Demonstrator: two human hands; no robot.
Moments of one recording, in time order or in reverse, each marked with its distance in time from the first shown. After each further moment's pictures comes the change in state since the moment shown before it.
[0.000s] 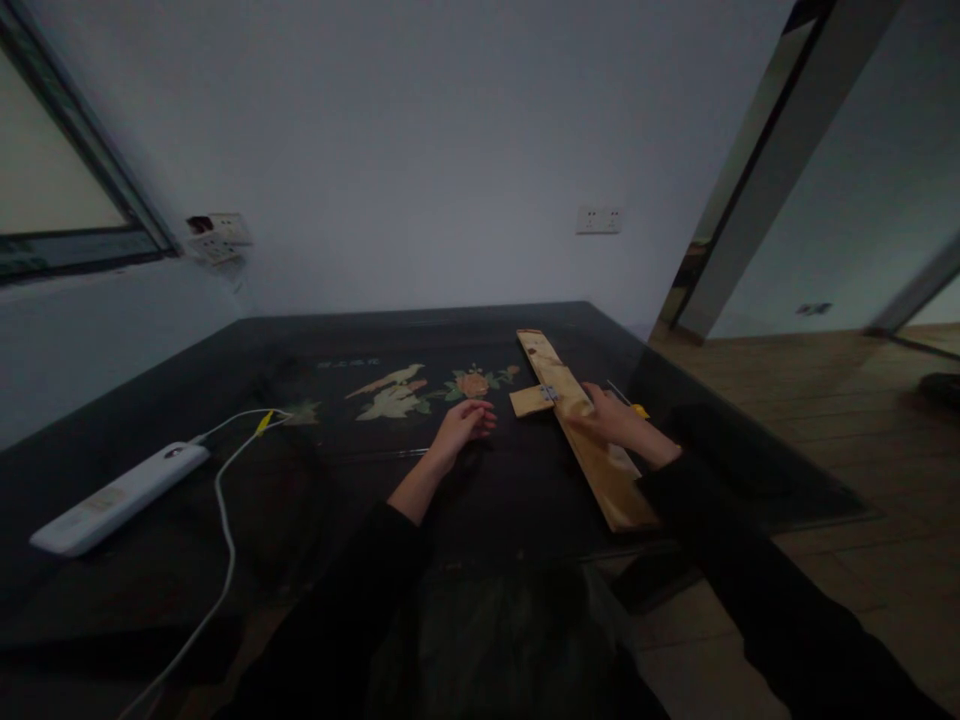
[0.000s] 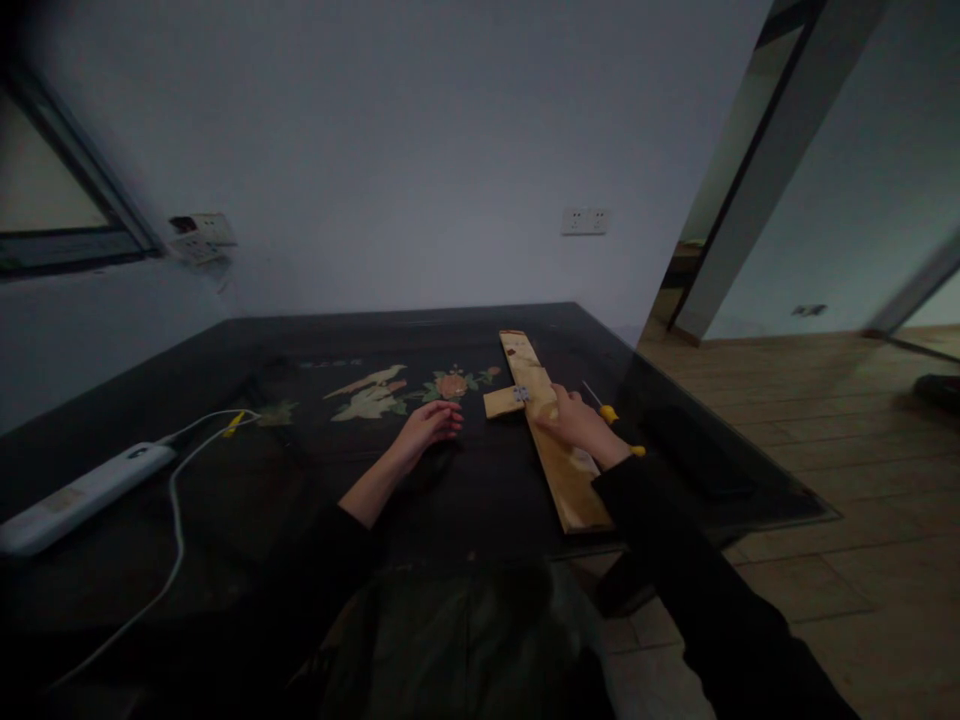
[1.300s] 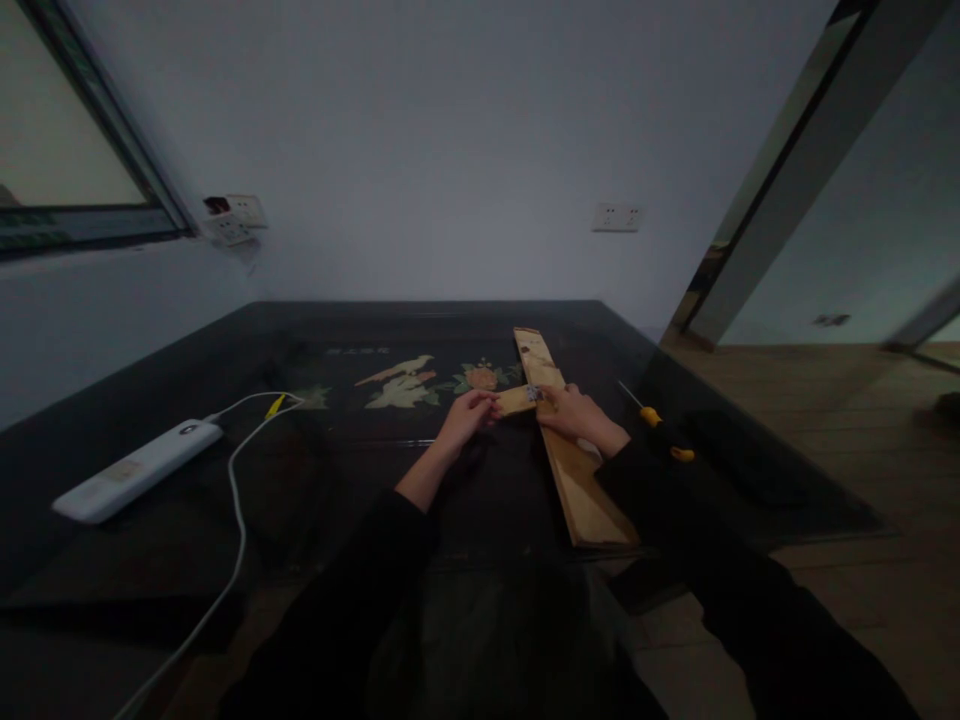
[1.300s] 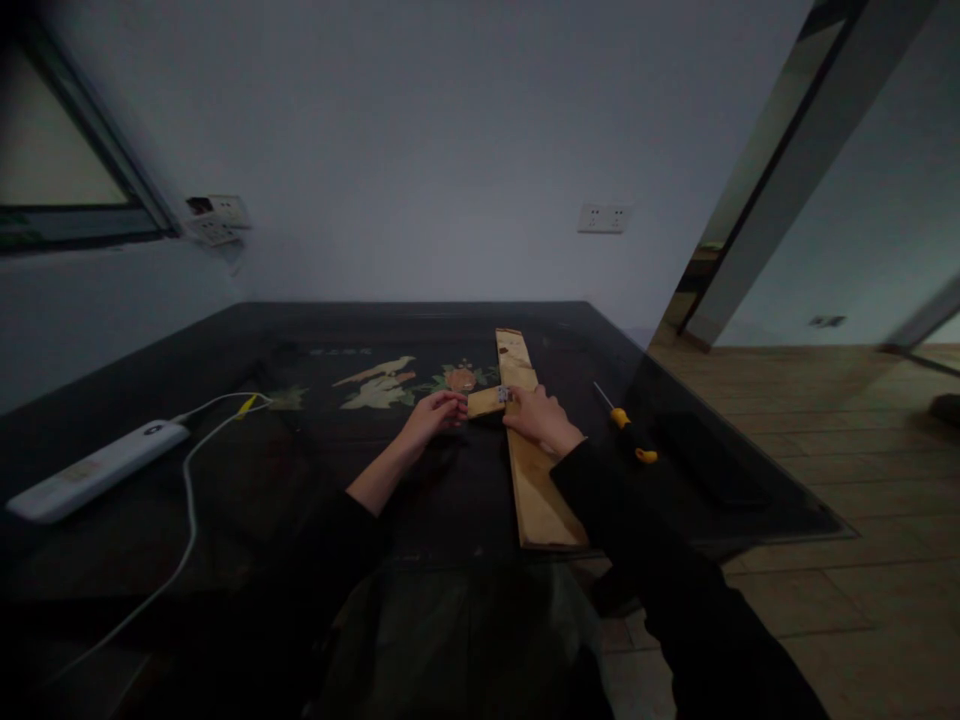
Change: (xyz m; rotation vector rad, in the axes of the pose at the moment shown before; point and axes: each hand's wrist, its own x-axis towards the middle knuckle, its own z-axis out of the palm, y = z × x) left_hand 0.007 0.001 -0.005 0.014 0.026 0.078; right_hand 0.014 -0.074 0.016 -0.093 -0.106 -0.074
